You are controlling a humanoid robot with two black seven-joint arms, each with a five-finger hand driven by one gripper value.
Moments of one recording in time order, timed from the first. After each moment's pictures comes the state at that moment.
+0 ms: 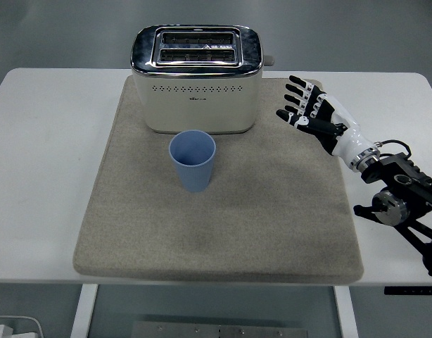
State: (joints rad) left arm 0.00 0.00 -0.06 -0.15 -0.04 -0.10 0.10; right arm 0.68 -0.37 0.60 1.15 -0.40 -0.04 0.29
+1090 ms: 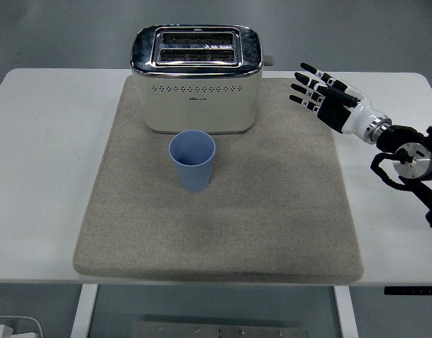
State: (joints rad) left arm 0.00 0.00 -0.06 -0.15 -0.04 -0.10 0.10; right arm 0.86 -0.36 0.59 0.90 -0.01 0.15 0.01
